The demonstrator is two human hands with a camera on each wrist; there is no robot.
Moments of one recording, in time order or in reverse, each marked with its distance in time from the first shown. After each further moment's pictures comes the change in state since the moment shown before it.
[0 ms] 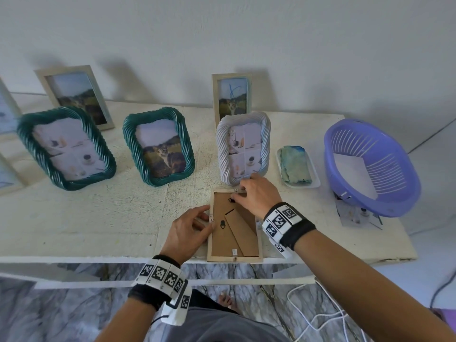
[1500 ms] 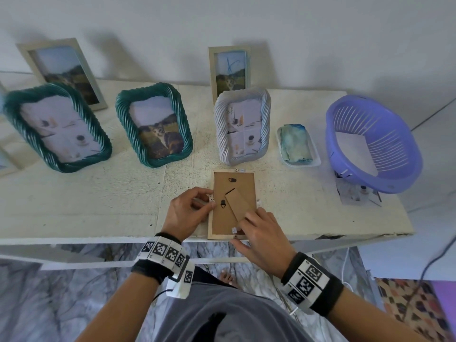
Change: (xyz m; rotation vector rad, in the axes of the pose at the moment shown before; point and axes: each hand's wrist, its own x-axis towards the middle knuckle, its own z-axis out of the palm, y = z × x) left_hand 0.003 -0.007 0.000 -0.079 -0.004 -0.012; right_hand -0.133 -0.028 0.031 -0.039 0.079 -0.228
